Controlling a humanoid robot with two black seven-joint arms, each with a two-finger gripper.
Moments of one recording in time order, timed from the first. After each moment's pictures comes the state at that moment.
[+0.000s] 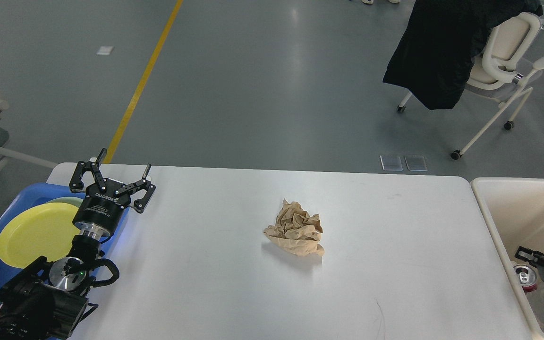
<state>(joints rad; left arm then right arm) -0.53 0.17 -1.08 -0.38 -0.29 -0.84 -0.07 0.62 -0.41 -1.20 0.09 0.15 0.04 0.15</state>
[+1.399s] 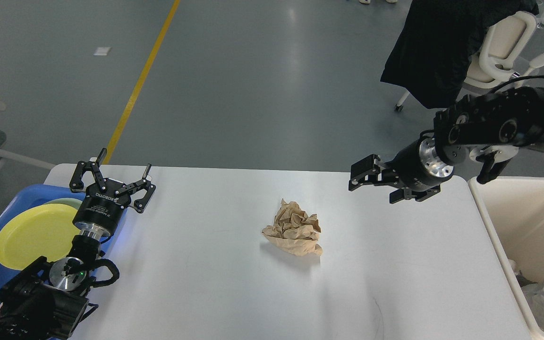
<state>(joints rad) -0.53 0.17 -1.08 -0.38 -0.29 -0.85 -0.07 1.88 -0.23 -1.19 1.31 -0.03 0.40 0.17</state>
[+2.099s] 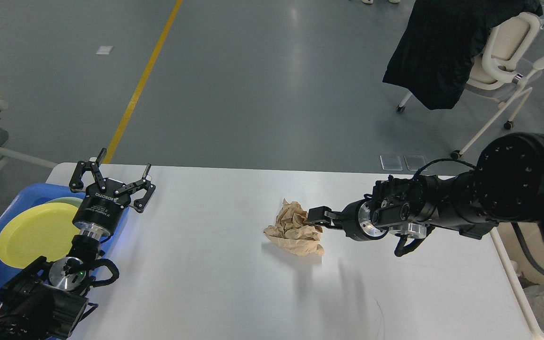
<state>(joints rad) -0.53 0.17 -1.08 -0.38 -0.29 -0.85 -0.07 1.52 0.03 -1.21 1.09 0.18 0.05 0.17</state>
